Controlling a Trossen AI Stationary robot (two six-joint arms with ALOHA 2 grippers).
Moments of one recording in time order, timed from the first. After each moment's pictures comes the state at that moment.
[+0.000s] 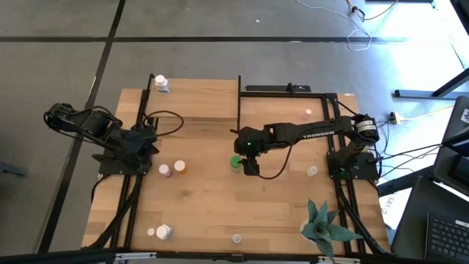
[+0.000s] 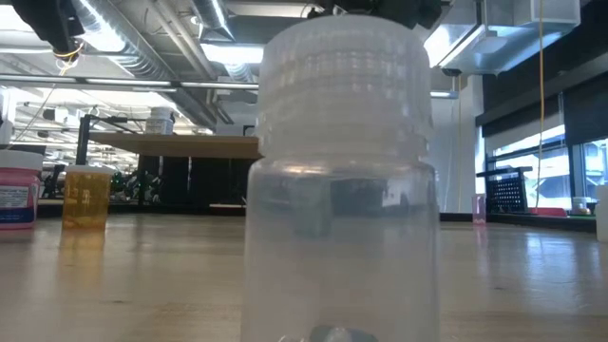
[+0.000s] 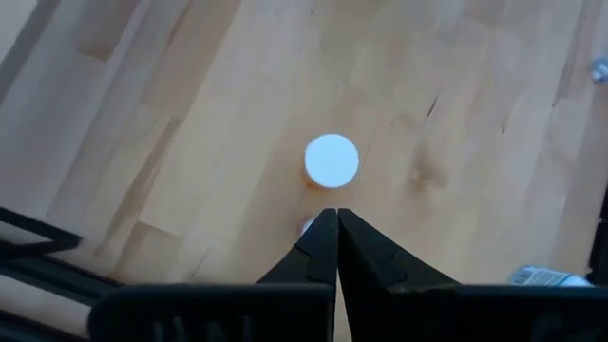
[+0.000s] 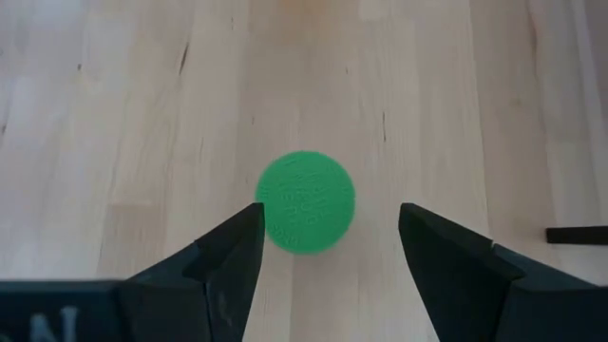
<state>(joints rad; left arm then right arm) -0.36 0.71 1.02 -1.29 -0.29 -0.70 0.00 1.77 1.34 -0.51 -0.04 -0.01</state>
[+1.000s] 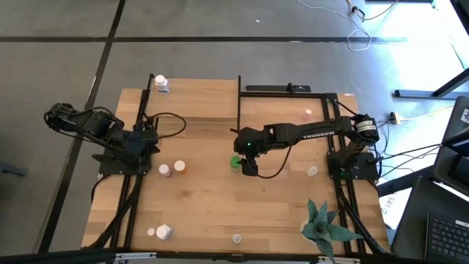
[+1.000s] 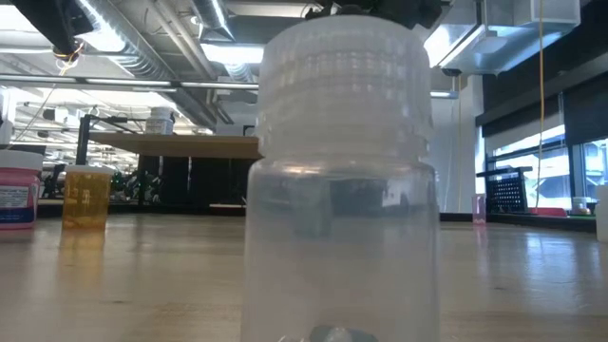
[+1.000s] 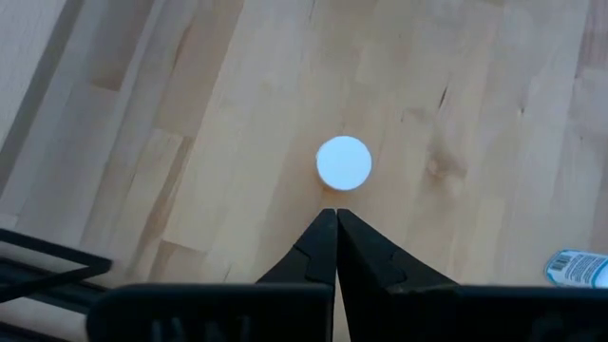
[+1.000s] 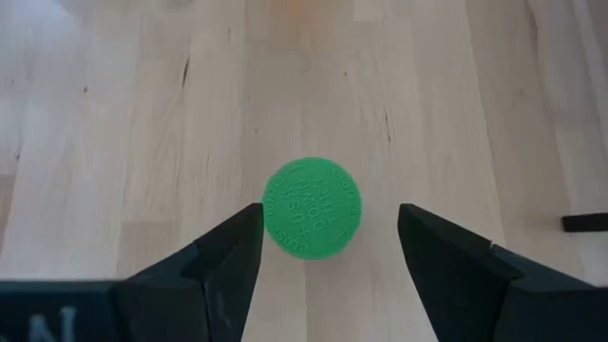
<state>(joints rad) -0.36 0.73 1.02 -1.29 -0.31 -0.59 0.00 1.77 1.34 -0.50 -0.05 0.07</state>
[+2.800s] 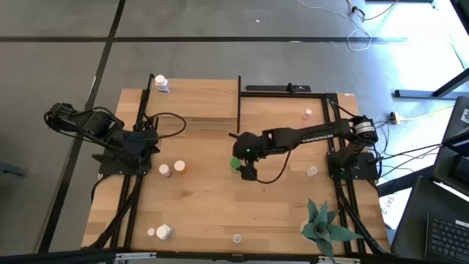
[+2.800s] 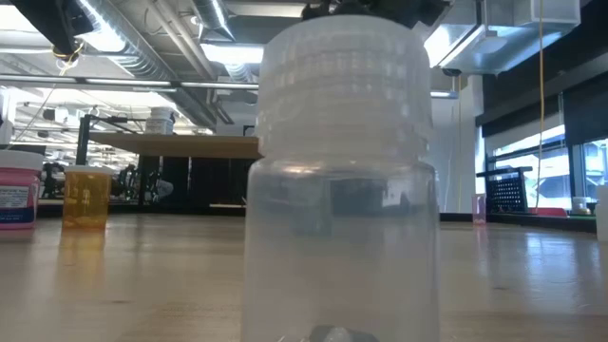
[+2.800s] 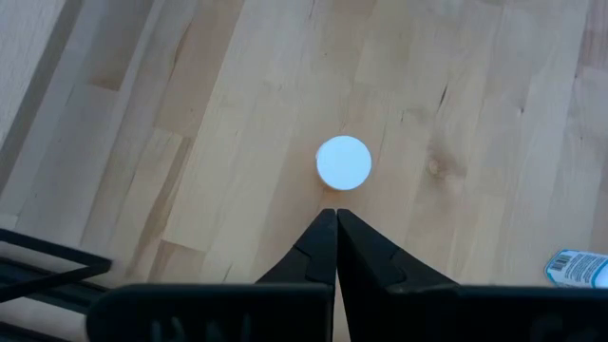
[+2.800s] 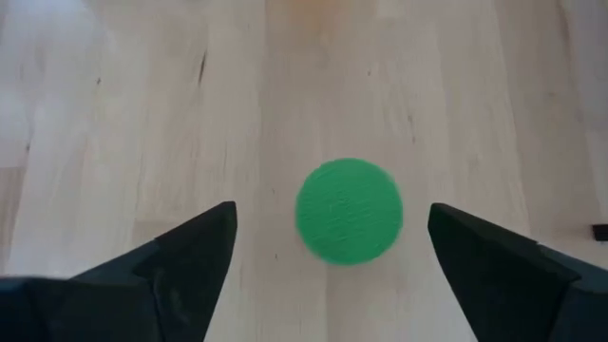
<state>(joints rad) -0.36 0.73 1.02 -1.29 -0.31 -0.59 0.04 1.79 1.34 -0.49 -0.01 0.10</state>
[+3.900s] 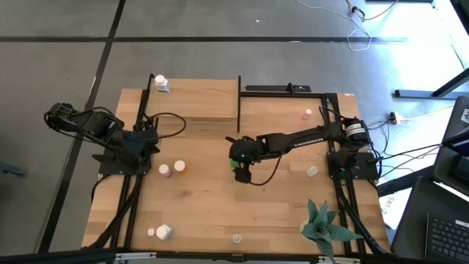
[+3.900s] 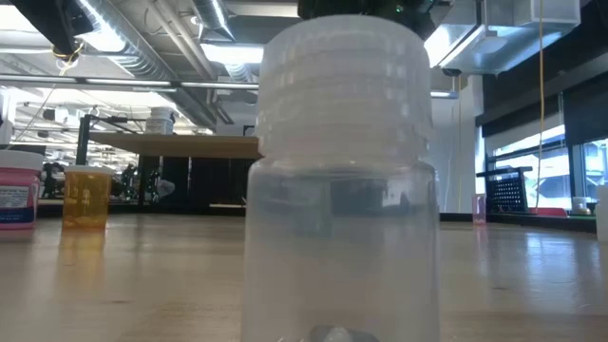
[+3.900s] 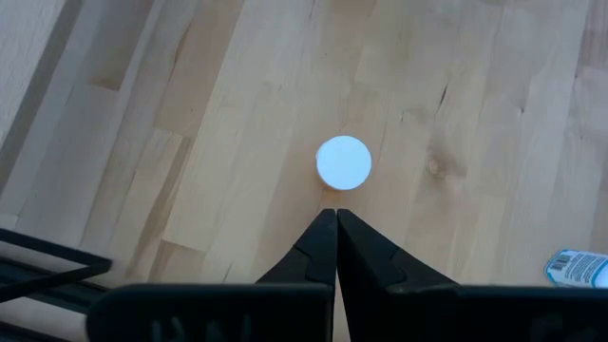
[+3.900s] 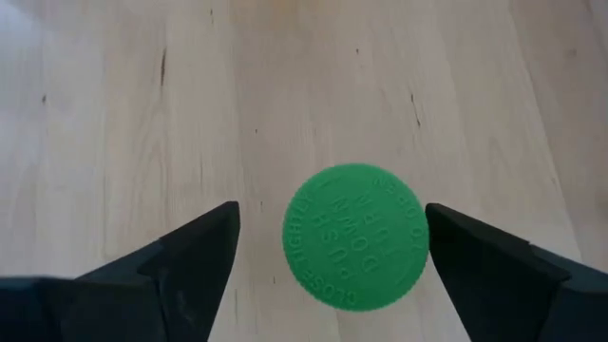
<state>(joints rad) -0.36 0.73 1.02 -1.29 -0.31 -0.59 0.06 1.88 1.34 -0.43 0.03 0.22</state>
